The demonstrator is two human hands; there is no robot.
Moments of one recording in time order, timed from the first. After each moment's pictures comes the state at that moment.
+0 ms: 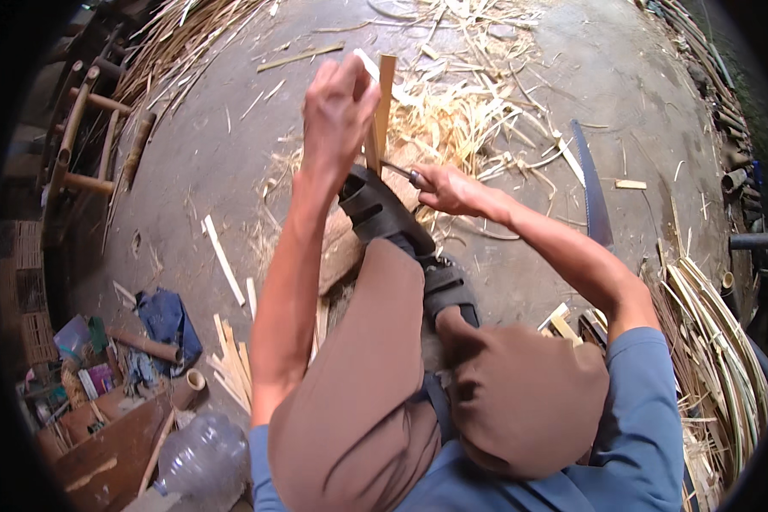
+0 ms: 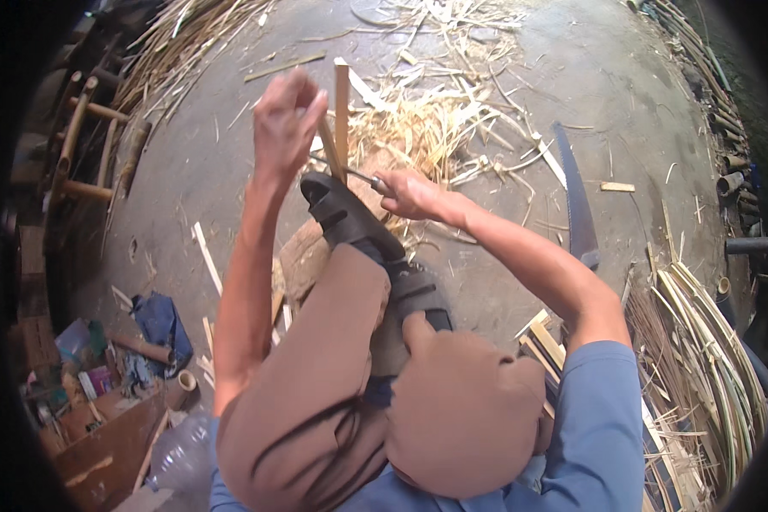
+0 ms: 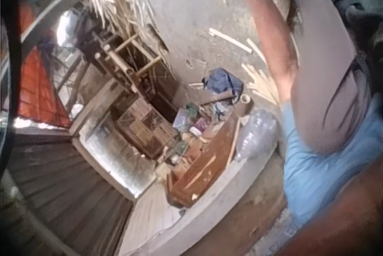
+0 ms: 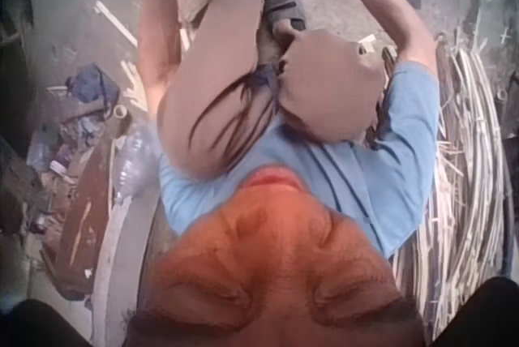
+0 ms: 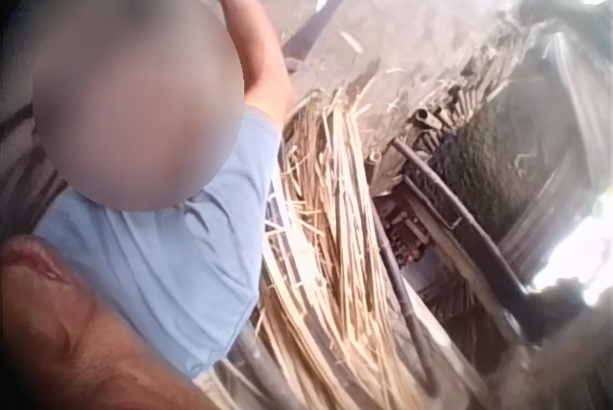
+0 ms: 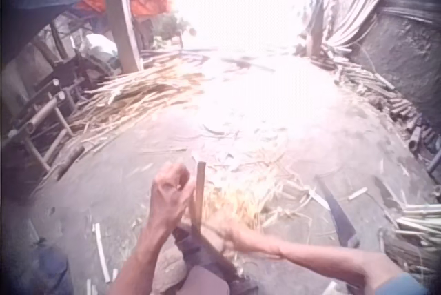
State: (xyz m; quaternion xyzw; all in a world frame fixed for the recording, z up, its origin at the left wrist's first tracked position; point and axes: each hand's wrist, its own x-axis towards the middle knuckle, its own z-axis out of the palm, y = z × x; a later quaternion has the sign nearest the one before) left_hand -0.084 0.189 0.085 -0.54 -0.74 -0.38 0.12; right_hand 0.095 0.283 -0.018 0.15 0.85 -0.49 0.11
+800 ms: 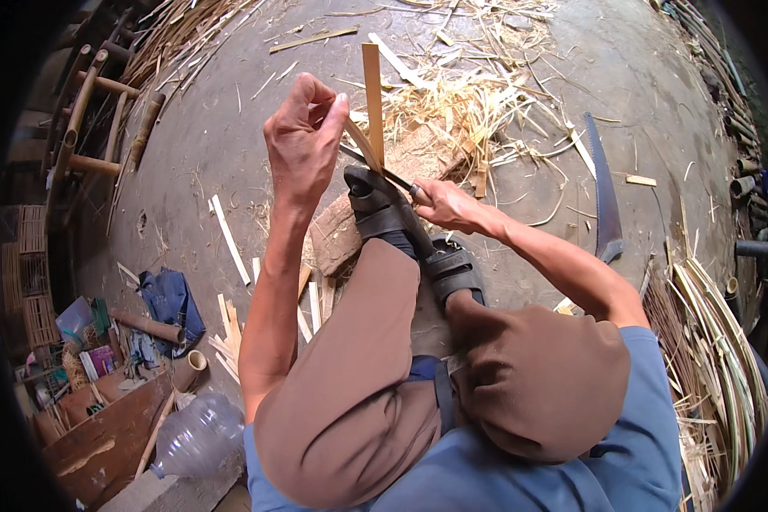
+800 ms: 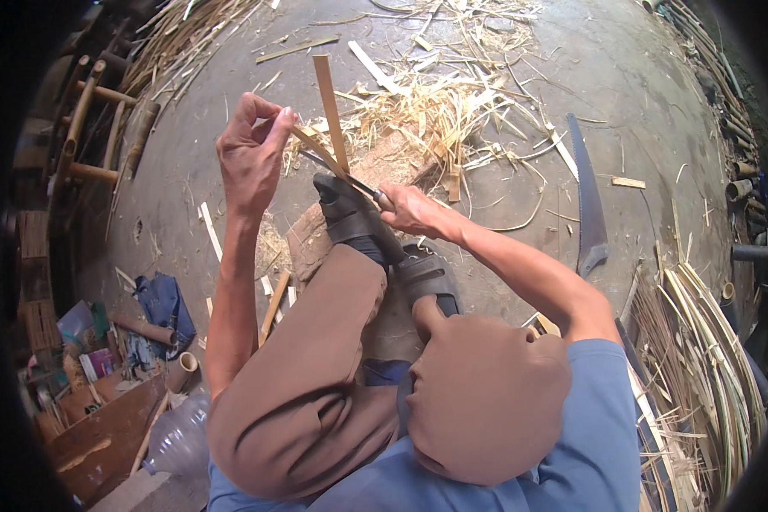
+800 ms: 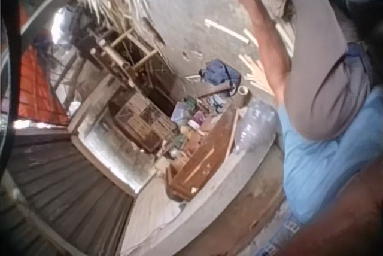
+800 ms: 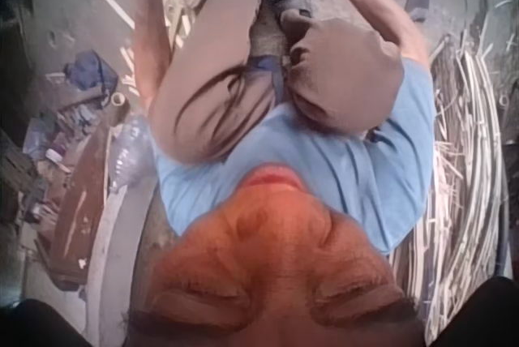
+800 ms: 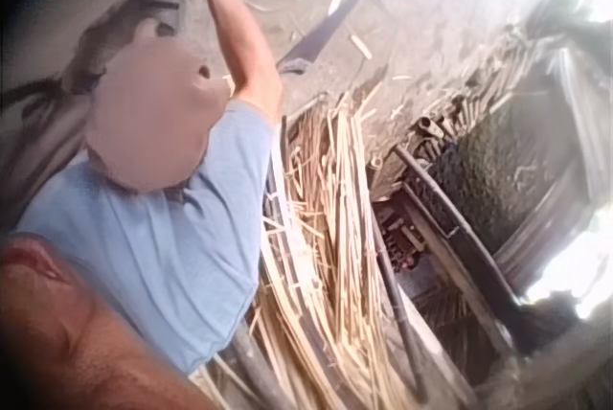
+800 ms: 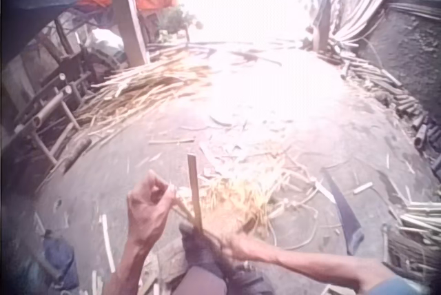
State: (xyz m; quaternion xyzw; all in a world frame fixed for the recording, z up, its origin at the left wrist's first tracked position) left_hand -0.066 0.119 0.092 -0.43 -0.73 -0.53 -0.04; right_hand 0.109 0.244 -0.075 0.13 0.85 -0.50 0.05
